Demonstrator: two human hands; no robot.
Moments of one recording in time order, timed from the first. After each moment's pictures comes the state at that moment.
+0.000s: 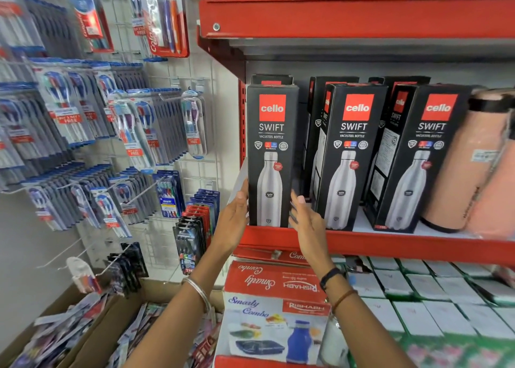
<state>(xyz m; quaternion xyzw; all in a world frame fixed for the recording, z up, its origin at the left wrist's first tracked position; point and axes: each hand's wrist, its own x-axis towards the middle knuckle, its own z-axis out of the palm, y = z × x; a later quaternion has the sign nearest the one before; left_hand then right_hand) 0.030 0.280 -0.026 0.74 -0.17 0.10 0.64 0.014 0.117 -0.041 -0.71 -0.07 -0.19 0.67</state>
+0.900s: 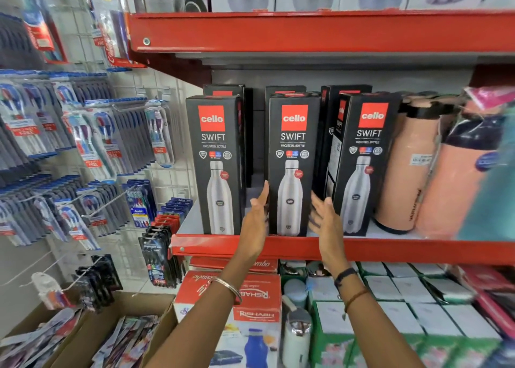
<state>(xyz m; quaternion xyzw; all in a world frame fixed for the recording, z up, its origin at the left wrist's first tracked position) 0.029 0.136 -0.022 0.72 -0.20 0.08 0.66 0.008 -0.012 -0.029 -0.65 0.00 -0.24 0.72</state>
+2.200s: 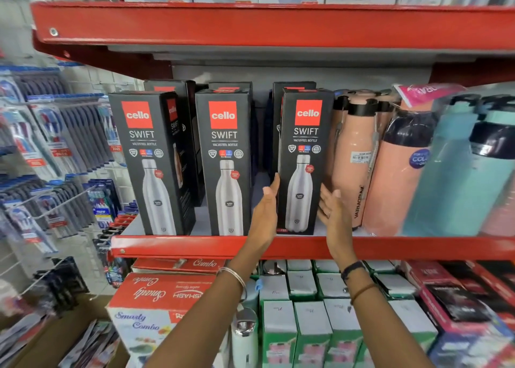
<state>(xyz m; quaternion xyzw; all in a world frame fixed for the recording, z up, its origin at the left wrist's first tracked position) 0.023 -0.002 -0.010 0.72 -0.20 0.05 0.66 -0.007 -0.143 -0.018 -0.65 0.00 -0.27 0.71</state>
